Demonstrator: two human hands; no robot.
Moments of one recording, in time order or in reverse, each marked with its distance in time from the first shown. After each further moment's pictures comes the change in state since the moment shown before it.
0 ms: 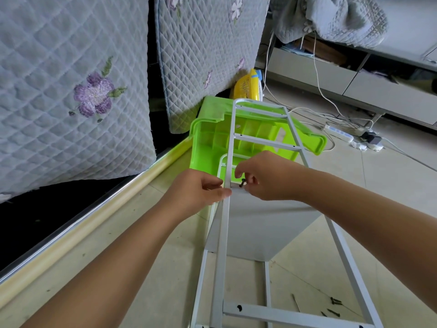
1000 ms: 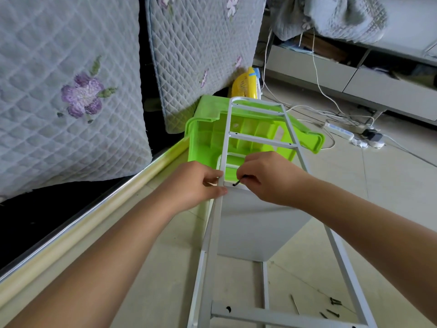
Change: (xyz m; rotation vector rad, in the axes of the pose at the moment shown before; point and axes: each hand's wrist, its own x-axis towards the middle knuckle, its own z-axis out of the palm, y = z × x) left_hand 0.009 0.016 -0.004 0.373 -0.095 0.095; right_hand -0.004 0.020 0.017 0.054 0.294 -0.164
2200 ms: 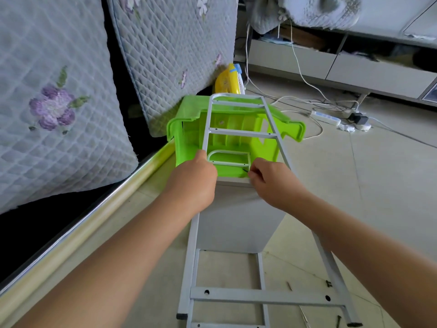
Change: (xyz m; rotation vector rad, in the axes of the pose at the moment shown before) left_hand 0.004 0.041 0.024 0.836 0.008 0.019; right_hand -0.039 0.018 0.025 0.198 0.137 0.556
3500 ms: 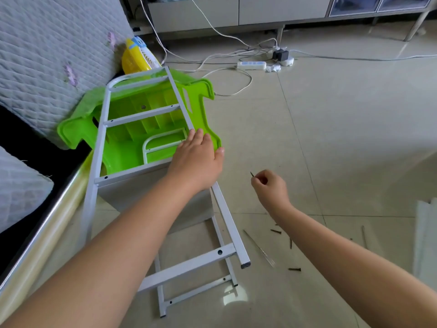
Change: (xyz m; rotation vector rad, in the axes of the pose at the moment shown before) left_hand 0.013 0.155 0.009 -0.168 -0.162 0.256; right_hand -0.118 0.143 0.054 0.709 0.320 0.789
